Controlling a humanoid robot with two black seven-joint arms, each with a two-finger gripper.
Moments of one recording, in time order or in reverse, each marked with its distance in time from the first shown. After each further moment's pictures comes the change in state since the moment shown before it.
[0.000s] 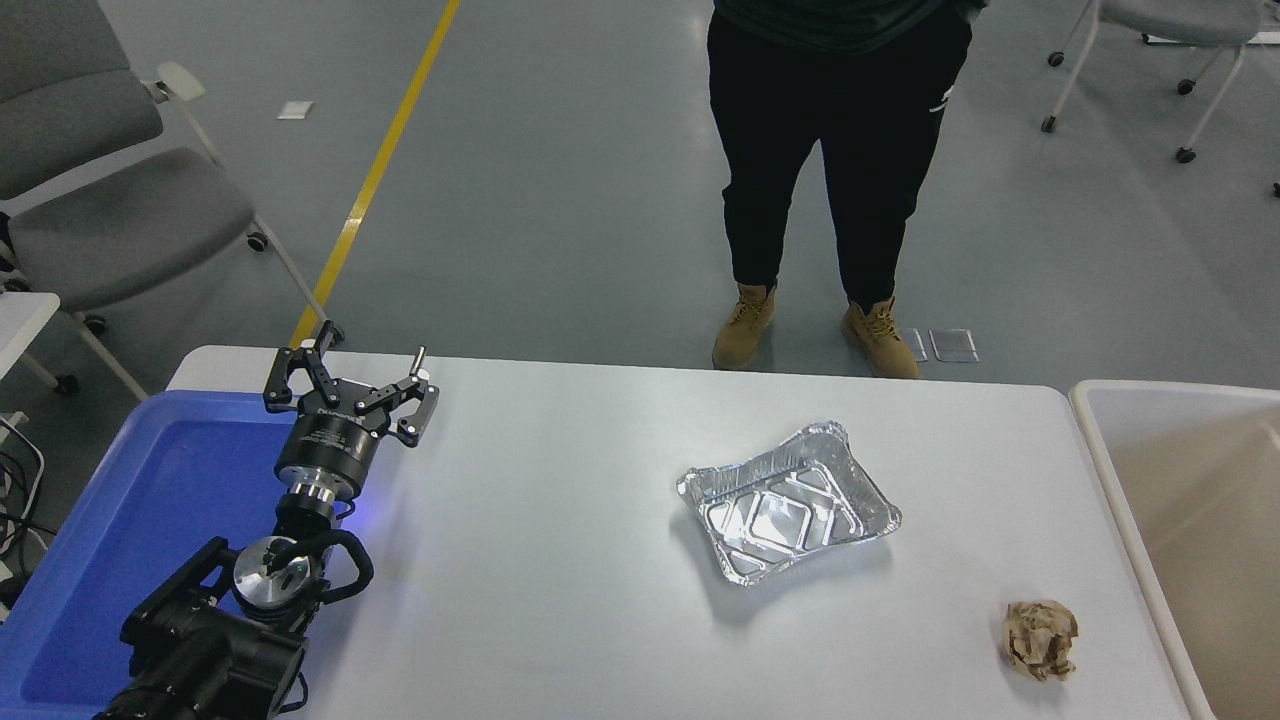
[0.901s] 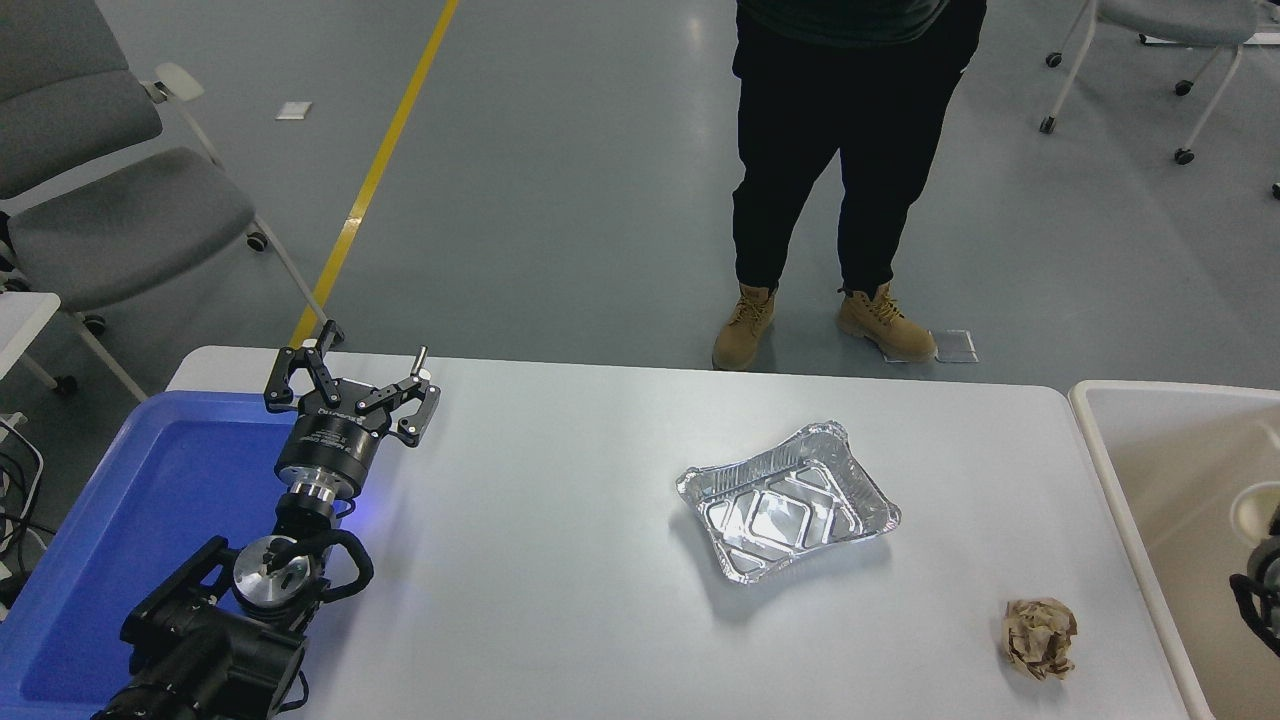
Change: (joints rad) left arm 0.000 0.000 0.000 0.000 0.000 0.000 -0.001; right arm -0.446 0.436 0.454 -0.363 0.049 -0.050 -0.057
